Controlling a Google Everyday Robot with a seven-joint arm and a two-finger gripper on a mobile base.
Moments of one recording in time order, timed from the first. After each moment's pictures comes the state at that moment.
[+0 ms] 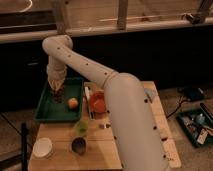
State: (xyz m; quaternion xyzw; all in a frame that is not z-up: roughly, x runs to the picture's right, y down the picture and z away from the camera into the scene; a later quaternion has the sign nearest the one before) arm -0.264 -0.013 0.782 -0.23 -0.33 -0.48 0.78
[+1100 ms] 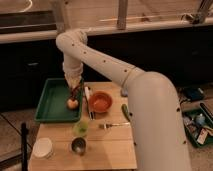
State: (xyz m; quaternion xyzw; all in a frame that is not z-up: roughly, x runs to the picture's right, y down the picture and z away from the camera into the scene) arm -0.152 -0.020 0.752 -0.27 -0.23 -0.41 0.84
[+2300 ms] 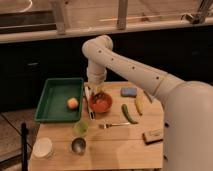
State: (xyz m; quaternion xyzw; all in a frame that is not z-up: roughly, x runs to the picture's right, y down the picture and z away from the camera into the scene) arm -0.029 0.019 0.751 -0.31 -0.17 -0.28 0.89
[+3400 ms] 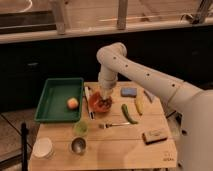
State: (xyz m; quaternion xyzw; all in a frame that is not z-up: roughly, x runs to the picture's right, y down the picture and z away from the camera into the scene) arm 0.004 0.041 0.755 -0.33 -0.17 -0.23 0.90
